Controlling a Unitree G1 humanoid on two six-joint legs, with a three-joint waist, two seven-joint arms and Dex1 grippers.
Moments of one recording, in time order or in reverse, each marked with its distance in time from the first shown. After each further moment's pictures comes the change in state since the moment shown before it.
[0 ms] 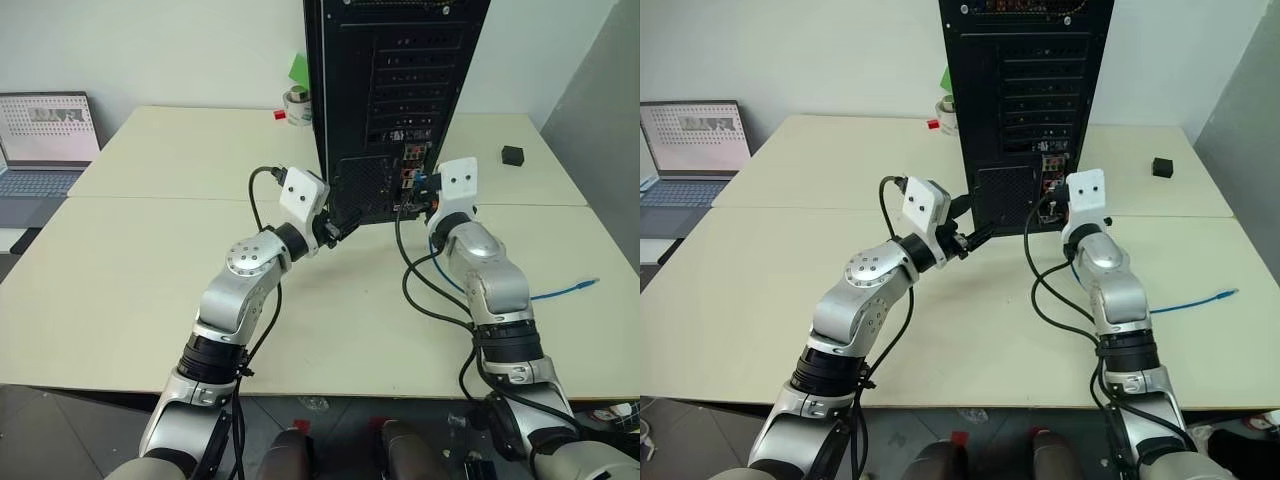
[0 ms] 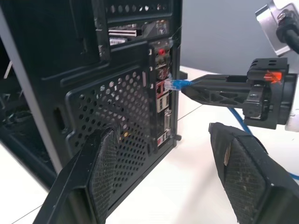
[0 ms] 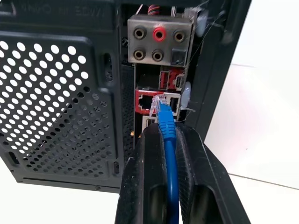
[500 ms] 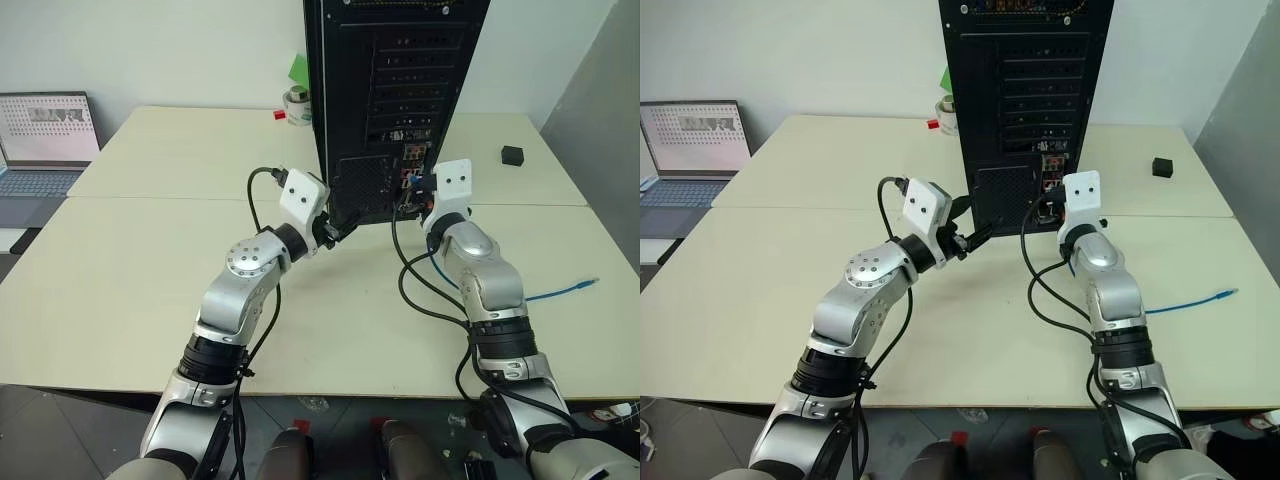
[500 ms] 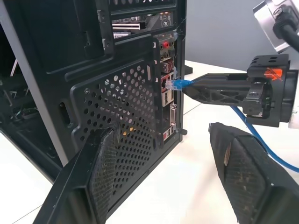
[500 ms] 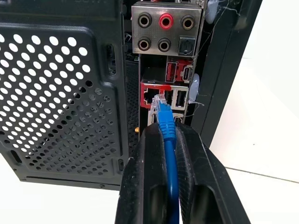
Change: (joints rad) left arm 0.006 -0.006 0.013 0.000 0.031 0.000 0.000; right arm -0.016 0.019 -0.010 0.037 0.001 -0.002 -0.001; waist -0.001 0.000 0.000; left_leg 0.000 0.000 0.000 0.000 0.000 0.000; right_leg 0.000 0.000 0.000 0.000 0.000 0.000
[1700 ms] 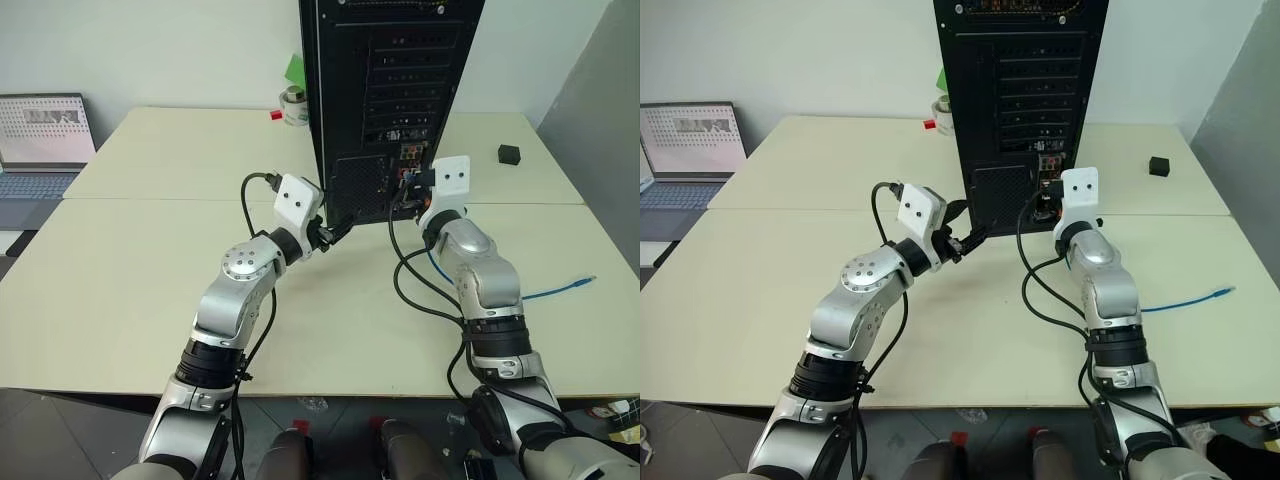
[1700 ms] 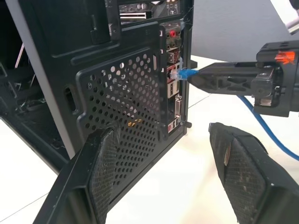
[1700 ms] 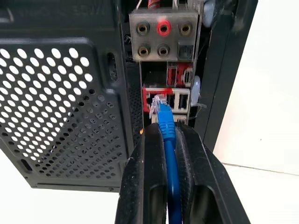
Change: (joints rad) left arm 0.027 0.000 0.015 0.000 0.022 0.000 -0.004; right arm -0.012 0.040 -0.026 -0.050 0.009 0.062 -0.009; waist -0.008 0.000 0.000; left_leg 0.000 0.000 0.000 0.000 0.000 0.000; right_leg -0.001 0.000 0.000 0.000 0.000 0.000
